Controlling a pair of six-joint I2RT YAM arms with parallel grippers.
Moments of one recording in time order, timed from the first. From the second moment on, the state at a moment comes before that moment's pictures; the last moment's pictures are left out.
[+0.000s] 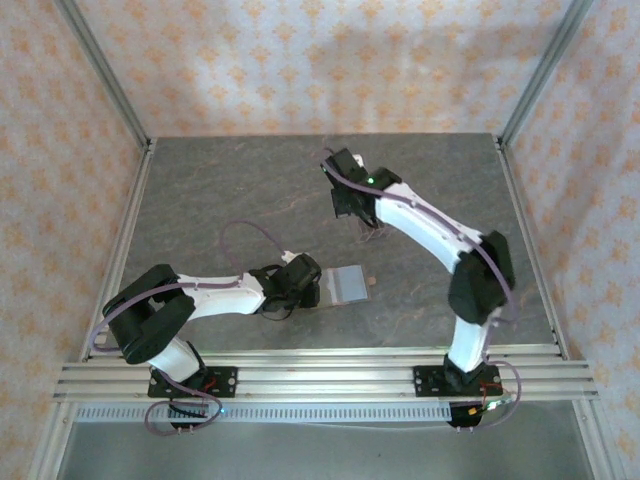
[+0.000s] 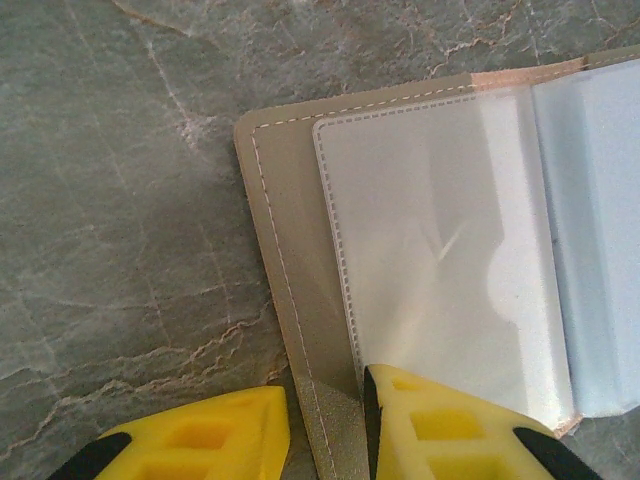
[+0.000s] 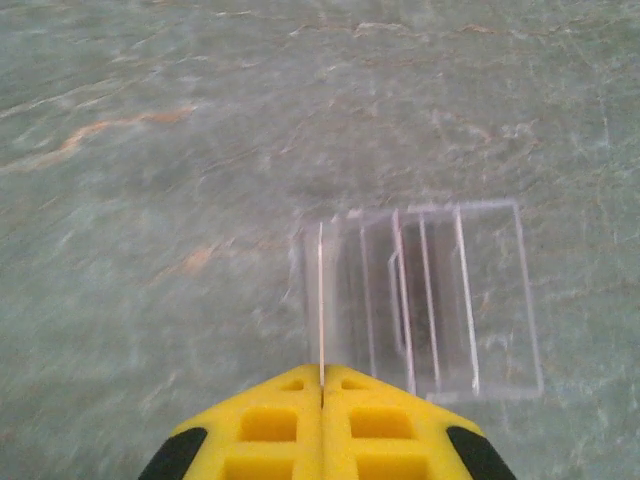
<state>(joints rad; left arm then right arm) -0.85 1.57 0.70 -0.18 -0.09 -0.85 0.69 1.76 1.59 -0.85 0.35 0.39</state>
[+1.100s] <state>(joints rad) -0.85 1.58 0.72 -0.21 -0.10 -0.85 0.71 1.36 0.45 0.31 -0.16 0.76</state>
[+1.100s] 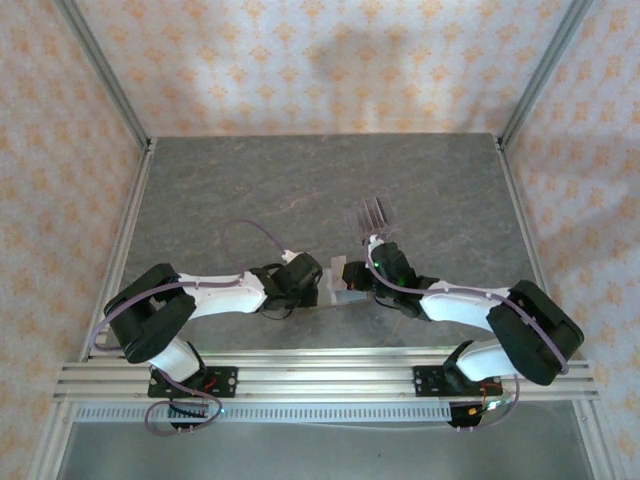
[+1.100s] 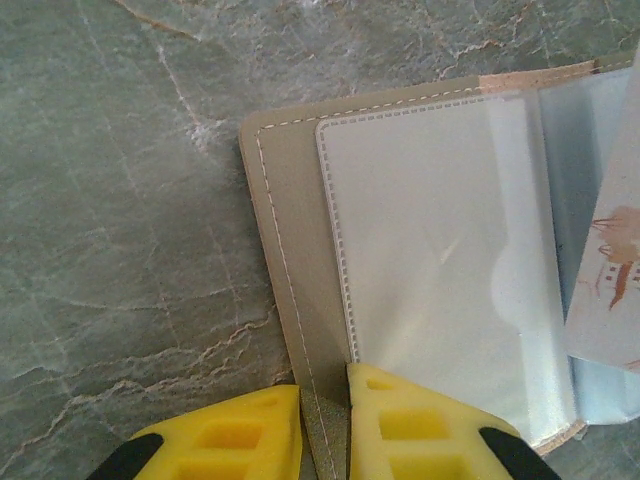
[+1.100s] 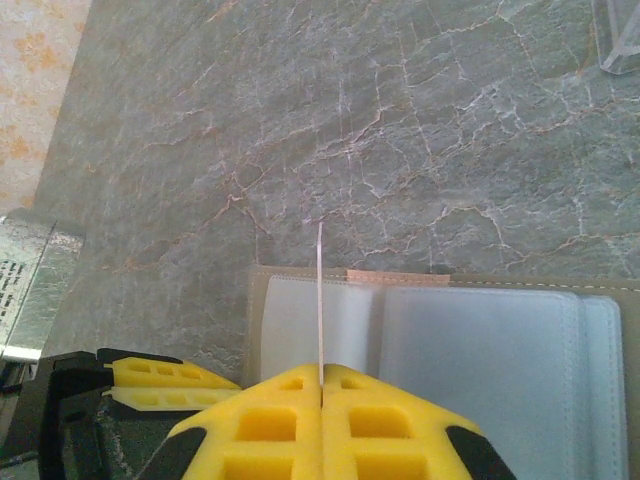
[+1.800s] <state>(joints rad) -0.85 1.58 0.72 -0.21 -0.10 -0.85 0.65 1.45 0.40 0.46 -0.18 0.80</state>
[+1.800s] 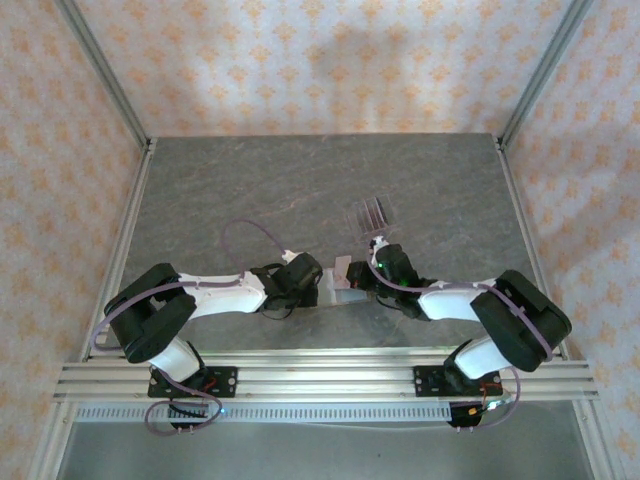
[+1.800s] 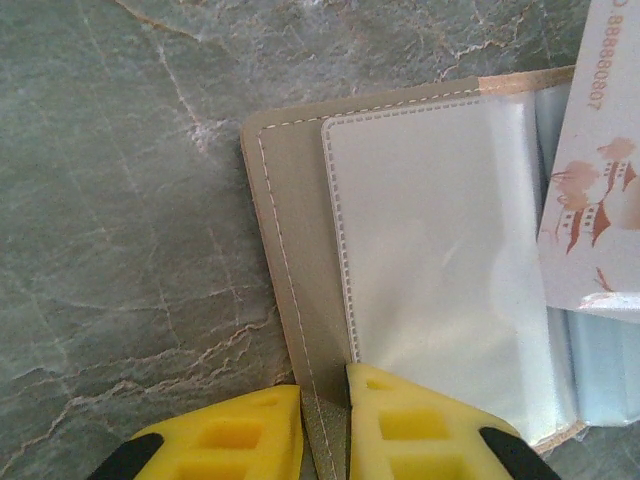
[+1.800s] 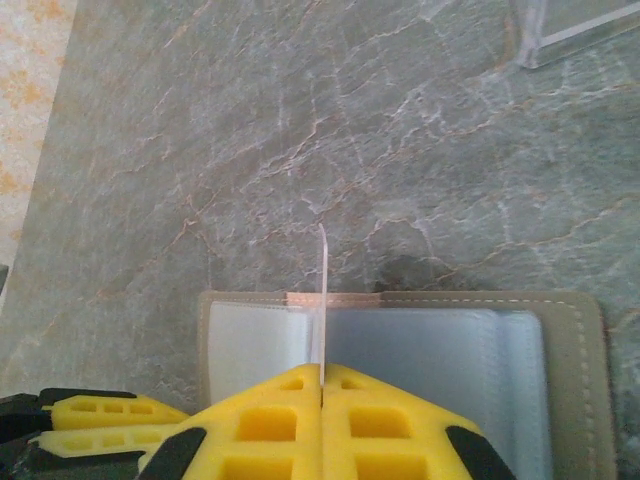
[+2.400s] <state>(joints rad) -0.85 1.58 0.73 -0.23 -0.10 -0.85 0.63 1.55 0.40 0.57 -0.27 0.85</state>
